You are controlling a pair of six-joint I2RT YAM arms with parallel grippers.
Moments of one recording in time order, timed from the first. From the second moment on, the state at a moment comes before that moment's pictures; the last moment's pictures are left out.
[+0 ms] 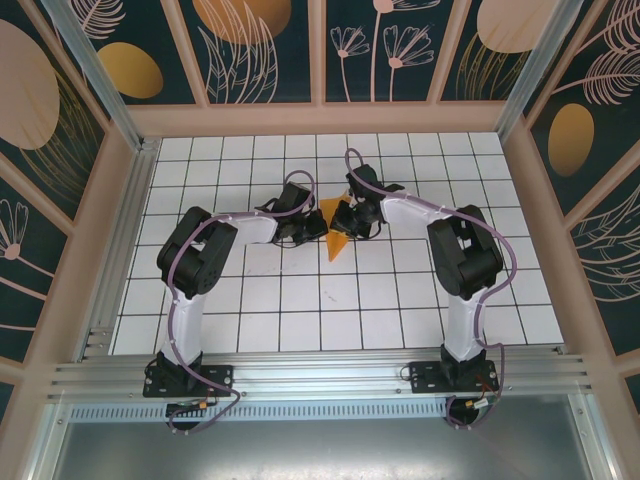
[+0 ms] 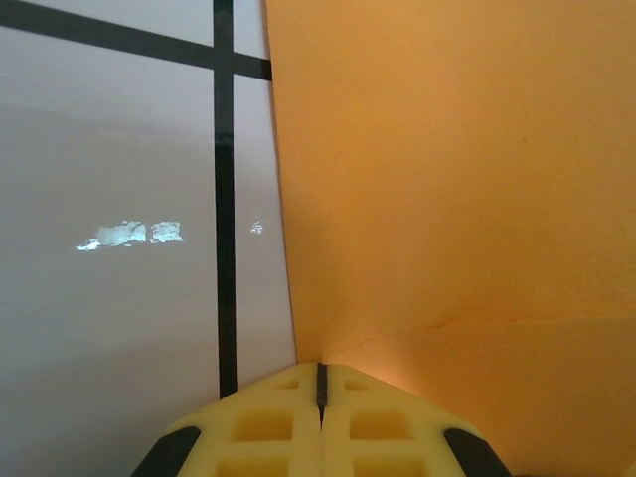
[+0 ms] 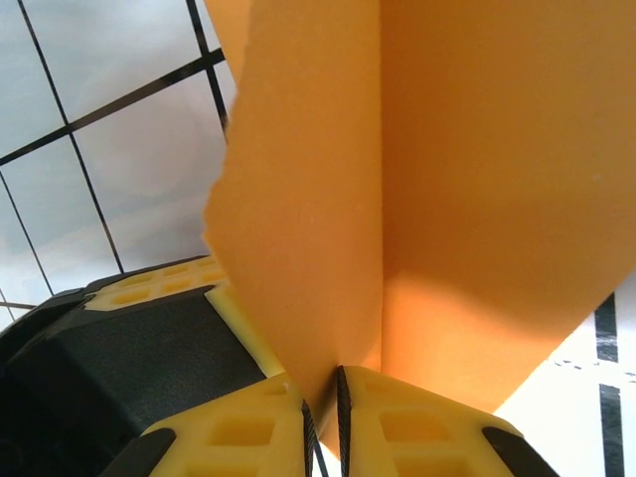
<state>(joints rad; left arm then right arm) -0.57 2.10 1.25 -0.03 0.34 -0.85 0.51 1.96 1.34 -0.48 -0.36 0.81</state>
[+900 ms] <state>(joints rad) -0.51 2.11 1.11 0.27 0.52 -1.04 0.48 1.93 1.08 -0.12 -0.58 0.78</state>
